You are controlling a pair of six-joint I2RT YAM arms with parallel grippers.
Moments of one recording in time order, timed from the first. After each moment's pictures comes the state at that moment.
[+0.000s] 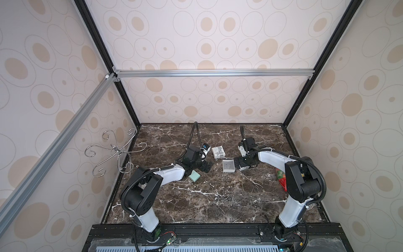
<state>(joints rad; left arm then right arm) -0.55 1.68 0.87 0.17 0.12 0.05 0.33 1.80 1.16 -0.57 0.03 0.06</state>
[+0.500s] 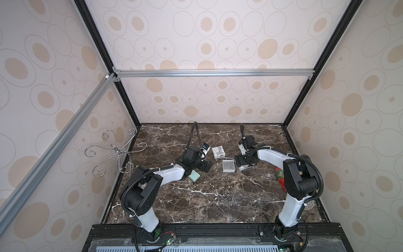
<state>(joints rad) -0.55 1.68 0.87 0.17 0.12 0.05 0.32 1.85 1.22 -0.58 0.05 0.07</state>
